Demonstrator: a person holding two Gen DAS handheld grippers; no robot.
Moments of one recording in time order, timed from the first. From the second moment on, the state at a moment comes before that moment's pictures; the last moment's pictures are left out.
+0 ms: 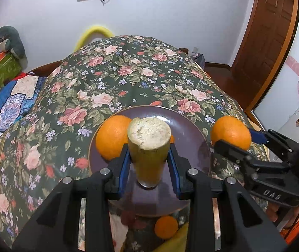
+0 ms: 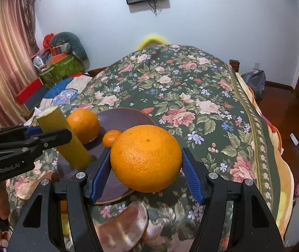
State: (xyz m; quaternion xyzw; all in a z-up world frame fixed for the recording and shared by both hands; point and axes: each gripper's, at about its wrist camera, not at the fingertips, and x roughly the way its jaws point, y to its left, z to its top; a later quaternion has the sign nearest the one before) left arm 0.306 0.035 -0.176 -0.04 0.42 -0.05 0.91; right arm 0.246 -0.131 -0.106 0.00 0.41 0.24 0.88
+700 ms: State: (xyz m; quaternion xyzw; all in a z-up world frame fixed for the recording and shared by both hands) left arm 0.356 0.030 -0.183 -0.03 0.41 -0.04 0.91; right arm 0.282 -0.105 -0.126 -0.05 0.43 0.26 0.86
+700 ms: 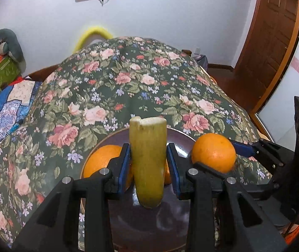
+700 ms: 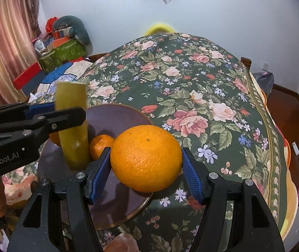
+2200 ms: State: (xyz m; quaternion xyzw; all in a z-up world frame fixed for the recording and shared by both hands) left arm 0.240 0.039 -0.137 -0.03 0.39 -0.02 0.92; right arm 0.197 -0.134 -0.057 -0.04 0.40 0.25 0.88
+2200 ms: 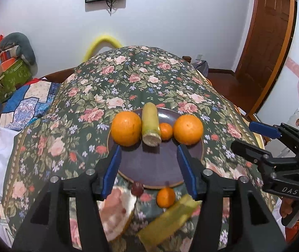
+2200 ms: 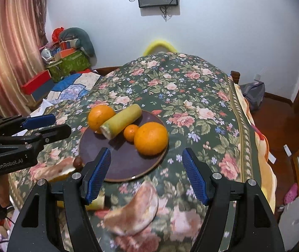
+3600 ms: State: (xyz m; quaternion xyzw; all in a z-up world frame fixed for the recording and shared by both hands) left arm 0.189 0.005 -0.218 -0.01 0.49 -0.08 0.87; right arm 0.138 -0.156 -0.109 0.00 0.47 0.27 0.84
